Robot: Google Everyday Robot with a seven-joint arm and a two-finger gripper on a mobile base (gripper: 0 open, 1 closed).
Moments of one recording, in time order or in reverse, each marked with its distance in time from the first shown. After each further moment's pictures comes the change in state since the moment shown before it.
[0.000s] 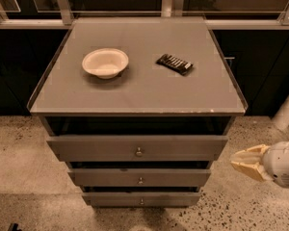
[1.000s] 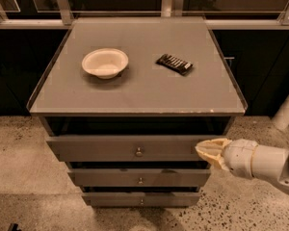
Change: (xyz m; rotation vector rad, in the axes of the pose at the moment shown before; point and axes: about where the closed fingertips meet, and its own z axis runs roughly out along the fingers) arm -0.034 -0.006 0.096 0.005 -0.271 -0.100
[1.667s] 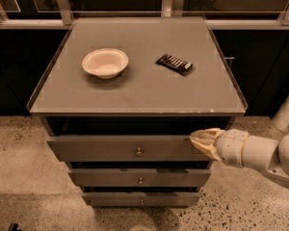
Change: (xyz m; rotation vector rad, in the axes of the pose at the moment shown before) arm -0.020 -0.020 0.023 0.035 -0.046 -0.066
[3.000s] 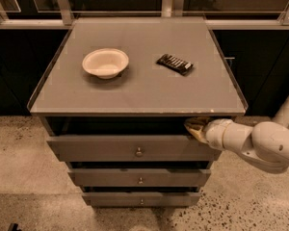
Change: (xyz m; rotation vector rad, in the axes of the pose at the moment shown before) arm 0.023 -0.058 0.065 0.109 0.031 -0.009
